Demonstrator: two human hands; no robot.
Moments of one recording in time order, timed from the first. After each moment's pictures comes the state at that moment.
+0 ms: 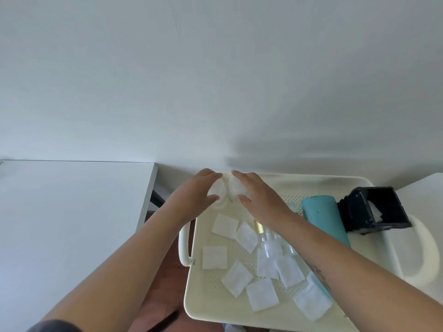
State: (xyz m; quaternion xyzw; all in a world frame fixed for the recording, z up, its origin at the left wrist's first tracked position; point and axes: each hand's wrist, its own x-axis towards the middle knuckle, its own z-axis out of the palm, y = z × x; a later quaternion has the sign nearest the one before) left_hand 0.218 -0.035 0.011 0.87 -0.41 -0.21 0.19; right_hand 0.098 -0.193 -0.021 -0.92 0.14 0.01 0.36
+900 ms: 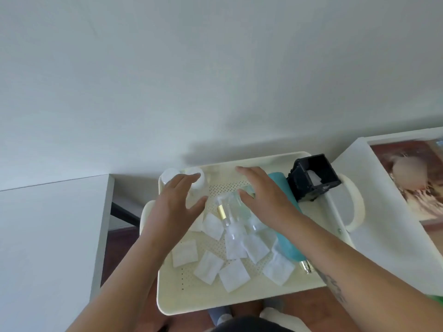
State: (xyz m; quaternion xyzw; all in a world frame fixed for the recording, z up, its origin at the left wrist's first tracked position) left_hand 0.141 -0.039 0.026 0.84 -0.43 -0.08 0.31; right_hand 0.002 -0.218 0.001 -0.89 0.25 -0.09 0.37
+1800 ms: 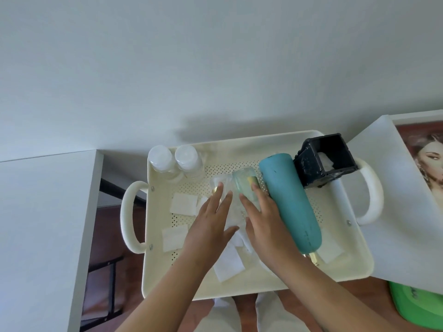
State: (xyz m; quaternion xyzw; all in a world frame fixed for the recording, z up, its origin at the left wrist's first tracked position) left_hand 0.060 -0.059 -0.073 0.84 -0.46 -0.19 0.21; right_hand -0.050 -0.170 -0.067 -0.93 0.28 -0.01 0.24
